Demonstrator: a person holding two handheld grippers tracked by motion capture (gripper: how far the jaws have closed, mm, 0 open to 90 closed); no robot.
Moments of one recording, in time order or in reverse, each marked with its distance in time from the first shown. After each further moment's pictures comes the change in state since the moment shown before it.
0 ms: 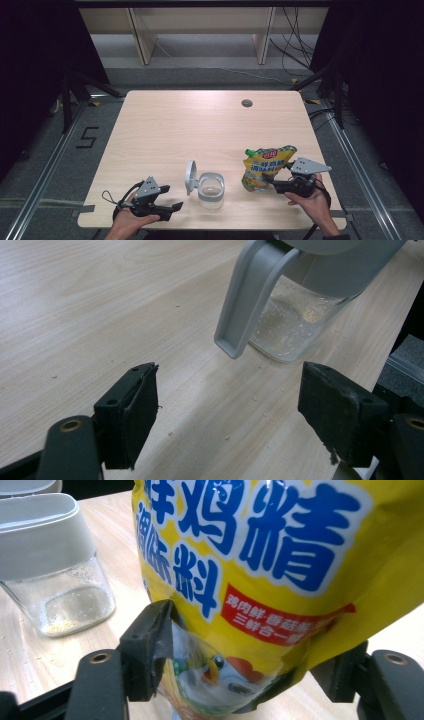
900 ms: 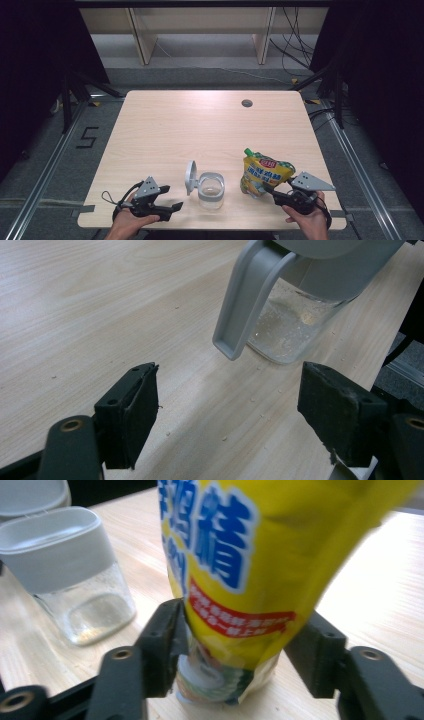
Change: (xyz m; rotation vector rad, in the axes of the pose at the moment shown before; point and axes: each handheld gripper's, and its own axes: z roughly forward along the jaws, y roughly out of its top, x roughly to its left) left arm 0.000 0.000 -0.002 0.005 -0.001 0.009; right arm 0.043 -0.008 -0.019 -0.025 -0.112 0.104
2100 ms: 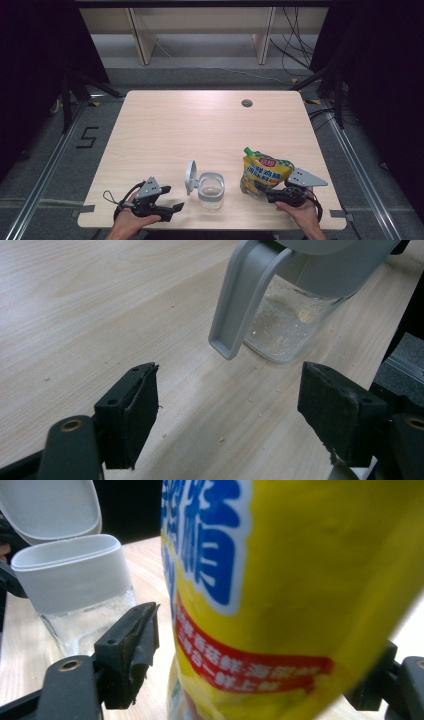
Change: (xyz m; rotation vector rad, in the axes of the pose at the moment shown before) left arm -0.001 0.000 0.003 0.007 -0.006 0.006; right arm -0.018 -0.013 0.035 -0.175 0.160 -0.044
